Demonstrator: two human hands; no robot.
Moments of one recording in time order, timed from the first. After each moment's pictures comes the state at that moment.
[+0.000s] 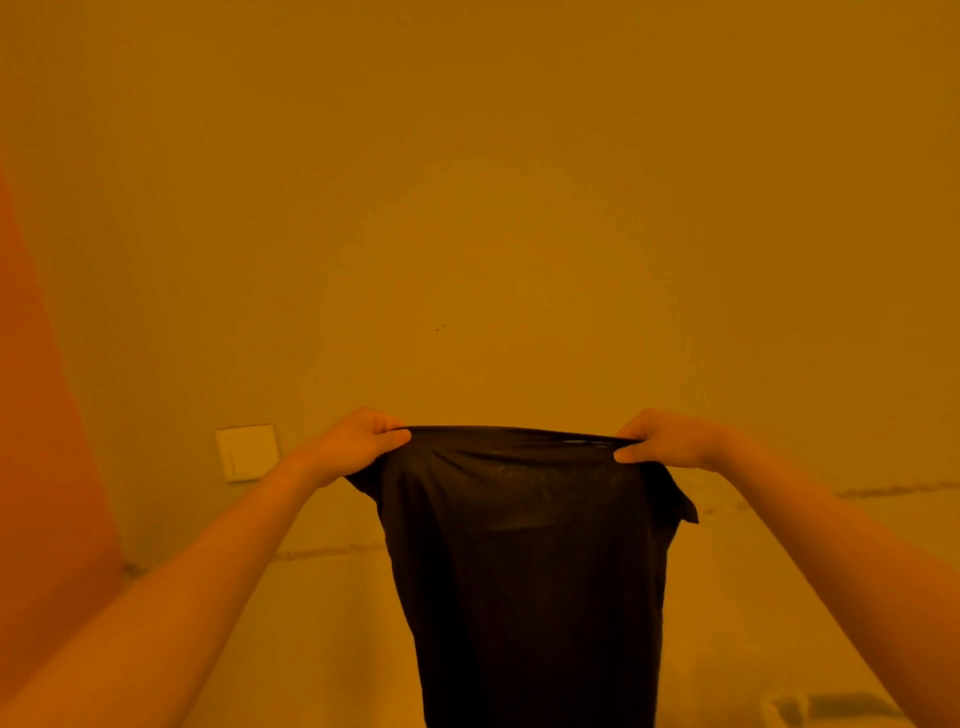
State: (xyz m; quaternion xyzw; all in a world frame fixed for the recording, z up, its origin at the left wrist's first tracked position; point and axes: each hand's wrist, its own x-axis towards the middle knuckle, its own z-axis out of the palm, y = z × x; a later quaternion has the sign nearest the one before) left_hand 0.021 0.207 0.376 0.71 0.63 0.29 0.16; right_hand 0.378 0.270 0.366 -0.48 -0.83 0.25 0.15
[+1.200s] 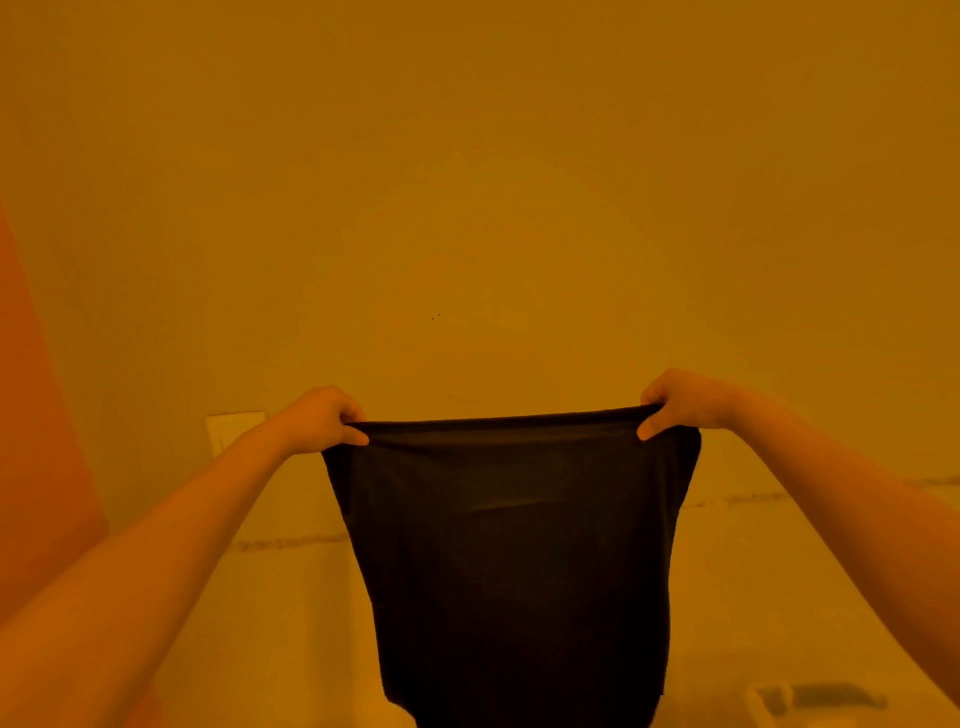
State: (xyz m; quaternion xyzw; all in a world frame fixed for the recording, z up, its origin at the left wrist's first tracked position) left_hand -0.019 0.226 0.385 0.71 0.68 0.16 0.03; right_hand 0.402 0.287 0.392 -0.54 -0.81 0.16 0.14
